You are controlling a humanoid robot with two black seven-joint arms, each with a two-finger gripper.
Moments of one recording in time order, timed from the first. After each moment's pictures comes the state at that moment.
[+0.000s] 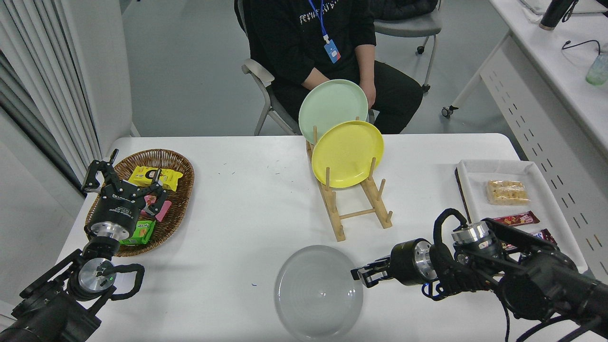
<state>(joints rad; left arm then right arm) -0.41 0.35 -1.02 -0.69 0.04 -0.47 -0.51 0.69 -0.39 0.43 1.19 1.31 -0.73 -0.15</state>
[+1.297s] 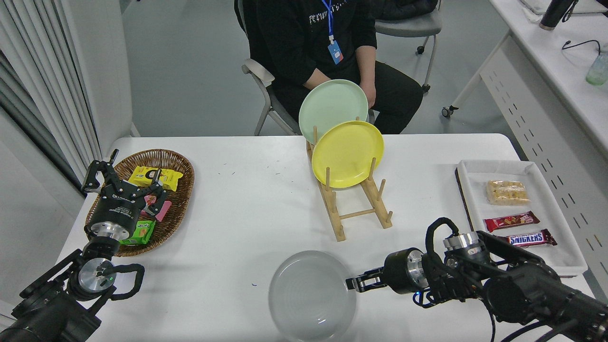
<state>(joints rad) -0.41 0.35 -1.02 -0.69 0.04 -0.47 -0.51 0.64 -0.31 0.47 1.10 1.34 -0.77 -0.15</state>
